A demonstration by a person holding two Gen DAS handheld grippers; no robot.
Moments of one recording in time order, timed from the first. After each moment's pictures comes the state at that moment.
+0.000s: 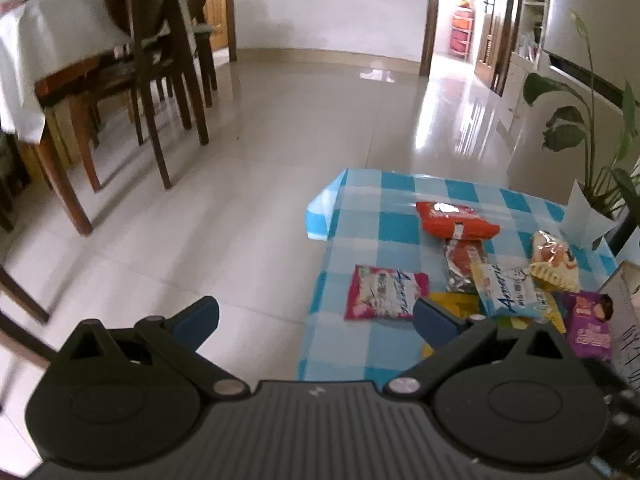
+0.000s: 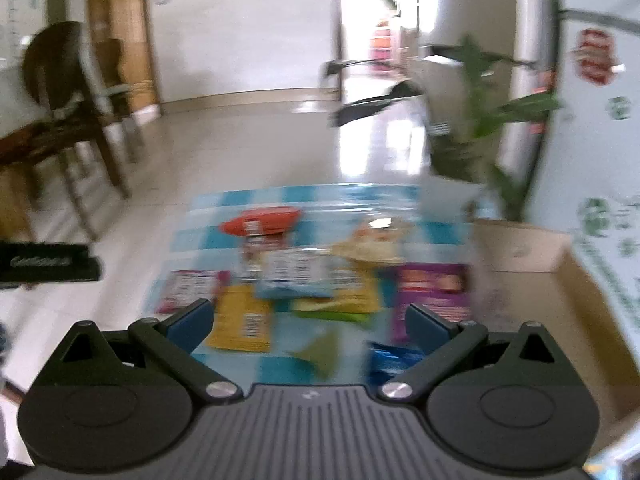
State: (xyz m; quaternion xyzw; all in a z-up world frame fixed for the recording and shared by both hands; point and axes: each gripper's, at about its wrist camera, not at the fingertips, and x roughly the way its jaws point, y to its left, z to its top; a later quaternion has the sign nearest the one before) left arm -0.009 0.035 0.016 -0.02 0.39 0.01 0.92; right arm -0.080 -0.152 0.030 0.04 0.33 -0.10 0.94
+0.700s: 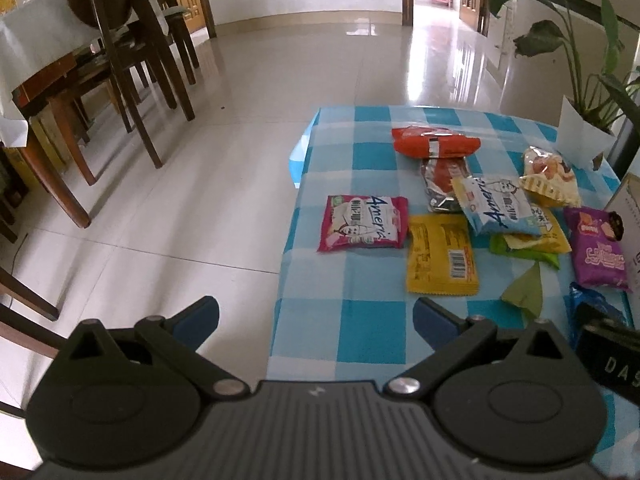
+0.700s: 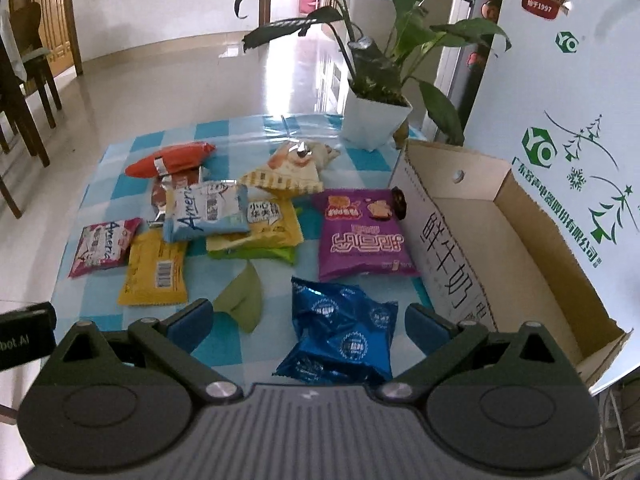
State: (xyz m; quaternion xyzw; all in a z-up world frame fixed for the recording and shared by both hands) left arm -0.022 -0.005 -0.017 0.06 0.43 0.00 0.90; right arm -0.064 -0.170 -0.010 0.05 0.43 -0.20 0.88
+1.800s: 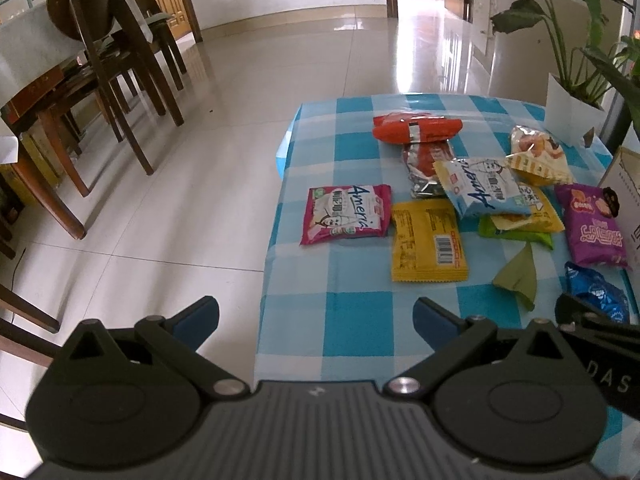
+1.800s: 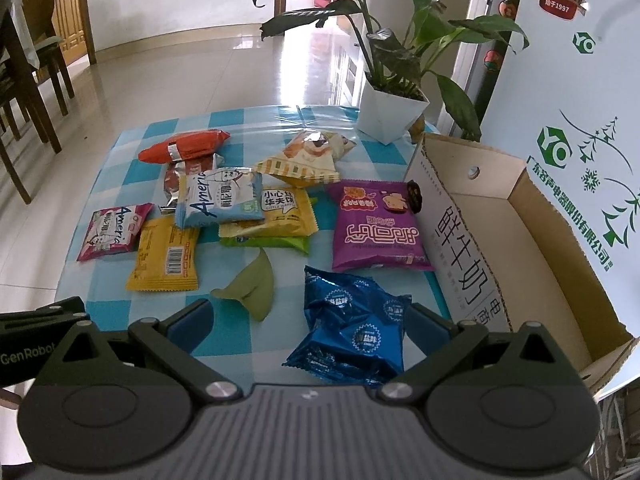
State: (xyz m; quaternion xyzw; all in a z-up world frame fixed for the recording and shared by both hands) left arm -0.025 -0.019 -0.024 0.09 0.44 -0.01 0.90; right arm -0.064 -0.169 -0.014 0.05 0.44 -0.17 0.88
